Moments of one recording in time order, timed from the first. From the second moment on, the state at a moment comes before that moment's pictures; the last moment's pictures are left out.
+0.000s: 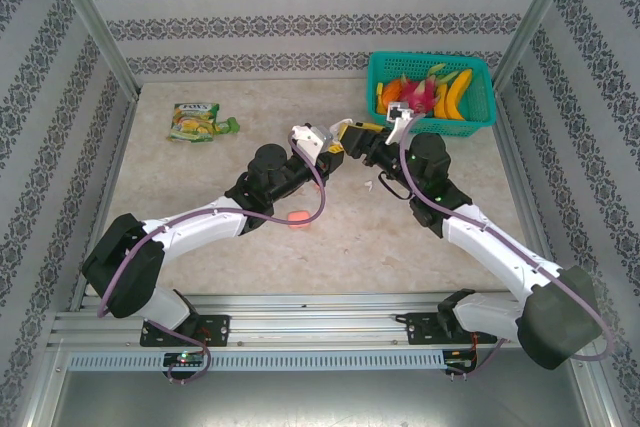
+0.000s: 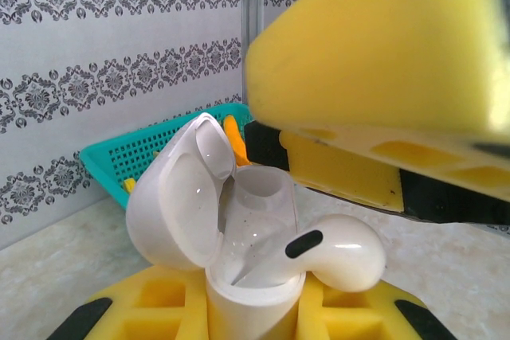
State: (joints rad) left arm -0.71 1.51 0.91 0.60 0.12 0.00; right arm 0.48 1.17 0.81 0.35 -0.26 0.68
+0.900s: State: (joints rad) left arm -0.71 1.53 0.91 0.64 0.11 -0.03; right arm 0.59 1.02 0.93 -0.16 -0.22 0.97
